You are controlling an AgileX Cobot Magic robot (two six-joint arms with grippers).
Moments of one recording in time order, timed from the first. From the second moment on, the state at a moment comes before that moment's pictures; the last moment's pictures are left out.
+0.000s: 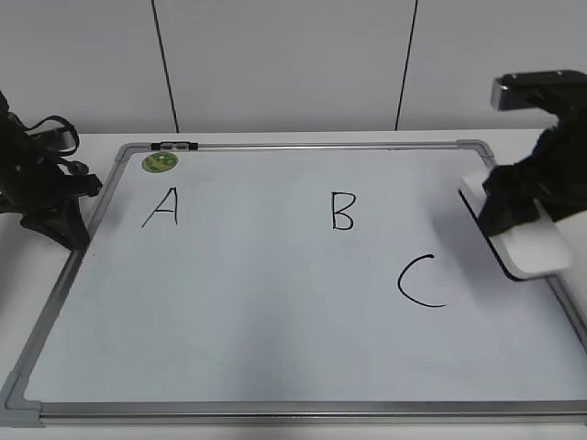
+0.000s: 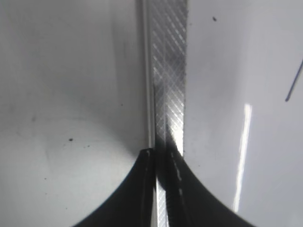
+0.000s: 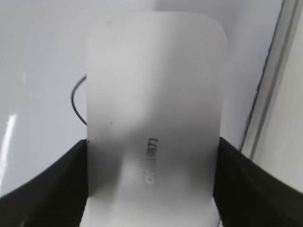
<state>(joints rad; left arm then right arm) 0.03 2.24 -1.61 -0.32 1.02 0.19 0.13 1.59 -1.11 0.12 0.83 -0.20</state>
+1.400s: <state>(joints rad) 0.03 2.24 -1.62 -0.32 1.02 0.19 0.27 2.34 -1.92 0.13 0.89 -0.23</state>
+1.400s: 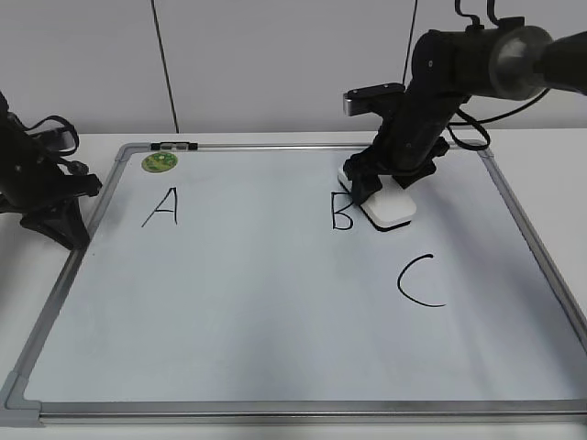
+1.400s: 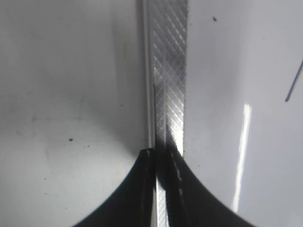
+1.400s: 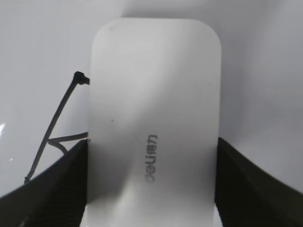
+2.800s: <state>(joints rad) 0.03 2.24 -1.62 -0.33 1.02 0.19 0.30 2.35 -1.93 0.11 0.86 -0.26</state>
